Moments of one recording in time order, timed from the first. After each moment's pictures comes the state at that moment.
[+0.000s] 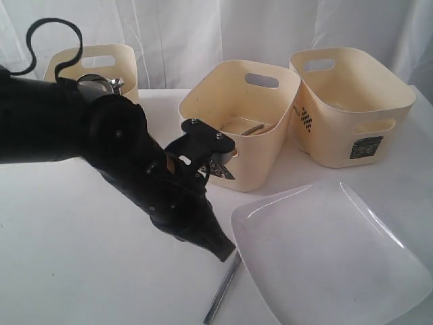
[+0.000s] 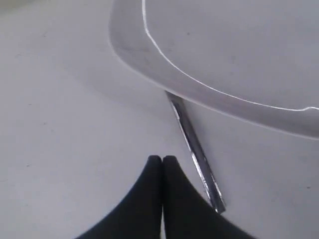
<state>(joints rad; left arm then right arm) -0.85 1.65 -1.10 -0.22 0.63 0.20 0.08 0.01 -0.01 0.10 0.31 0.07</state>
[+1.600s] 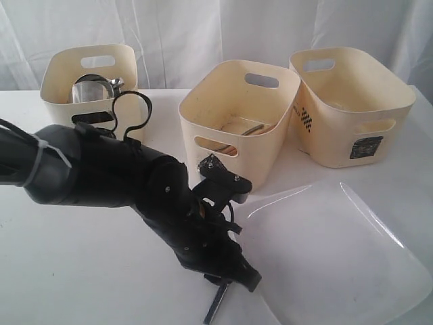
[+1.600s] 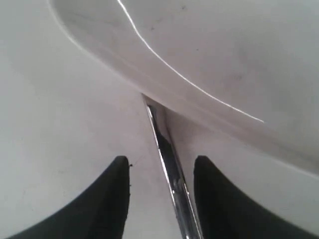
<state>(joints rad) -0.92 1.83 -1.09 -0.26 0.49 0.06 0.08 0.01 -0.01 0.10 0.31 0.07</state>
